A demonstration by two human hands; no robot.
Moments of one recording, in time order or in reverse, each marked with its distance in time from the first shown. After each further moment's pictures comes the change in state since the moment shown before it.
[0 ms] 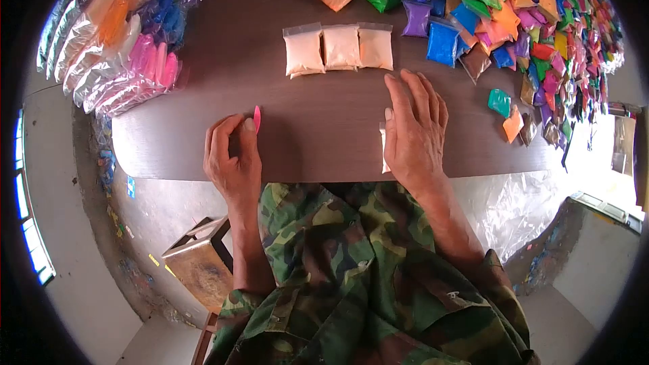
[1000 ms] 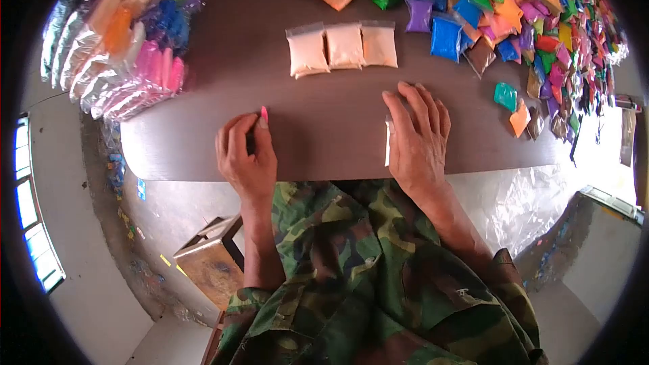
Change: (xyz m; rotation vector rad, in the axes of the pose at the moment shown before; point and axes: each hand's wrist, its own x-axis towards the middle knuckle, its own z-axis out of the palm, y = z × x) left_hand 0.002 0.000 0.009 0.101 0.009 0.149; right_hand -0.019 -0.011 -0.002 -0.025 -0.013 -0.005
